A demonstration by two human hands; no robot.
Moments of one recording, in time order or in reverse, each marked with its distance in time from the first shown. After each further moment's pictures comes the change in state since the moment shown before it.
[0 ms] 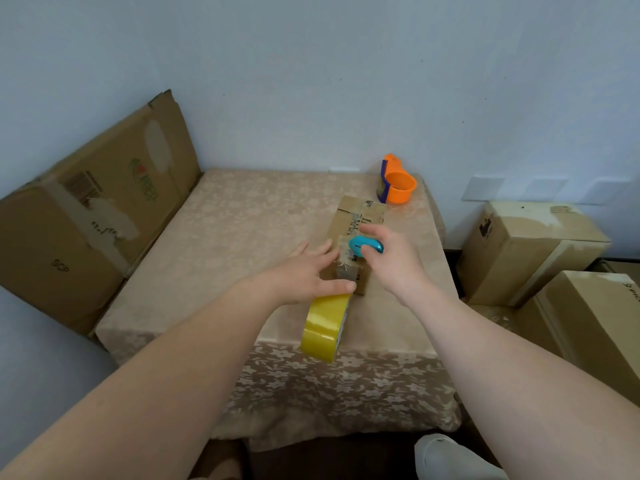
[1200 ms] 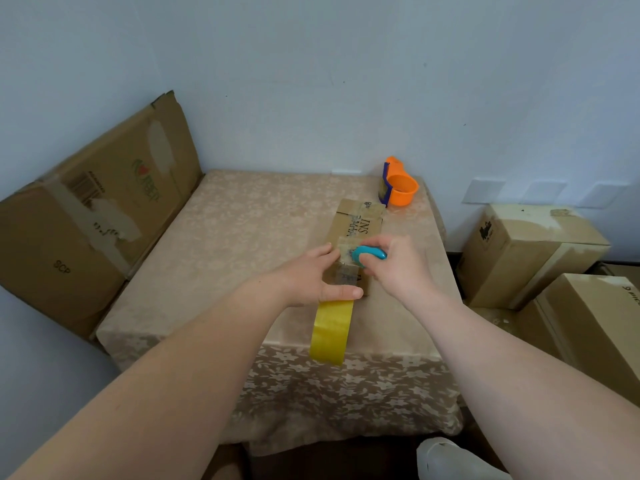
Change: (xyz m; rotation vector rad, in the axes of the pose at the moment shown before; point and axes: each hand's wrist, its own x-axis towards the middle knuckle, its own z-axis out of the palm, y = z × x) left_hand -0.003 0.001 -0.003 -0.041 -0.008 0.000; right_hand -0.002 0.003 0.005 -0.028 0.031 0.042
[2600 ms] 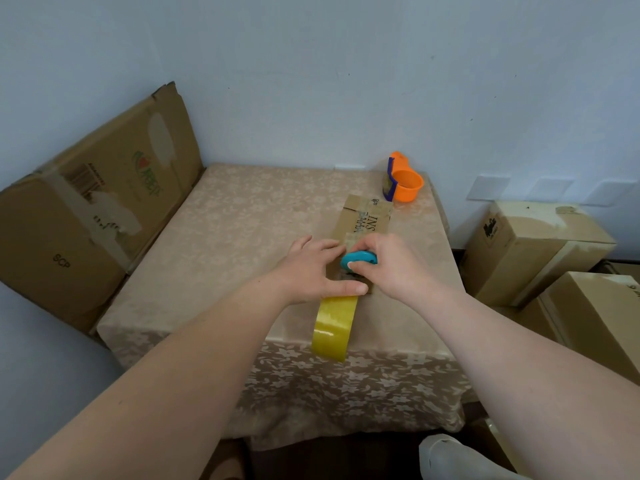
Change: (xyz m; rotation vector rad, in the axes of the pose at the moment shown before) left_hand 0.000 -0.005 0.003 0.065 0.138 0.069; right_hand 0.003 -0.008 0.003 -0.345 -0.137 -0.226
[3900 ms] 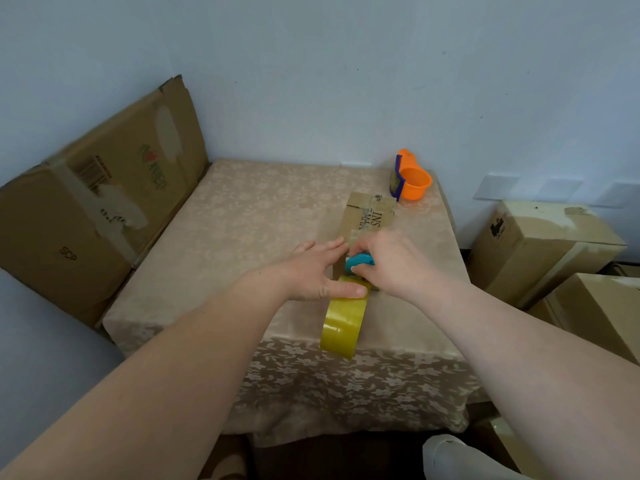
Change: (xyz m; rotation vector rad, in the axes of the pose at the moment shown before) left_hand 0.001 -0.015 0.000 -0.059 -0.161 -0.042; right_hand 0.006 -0.011 0.001 -0.275 -0.068 -0.124
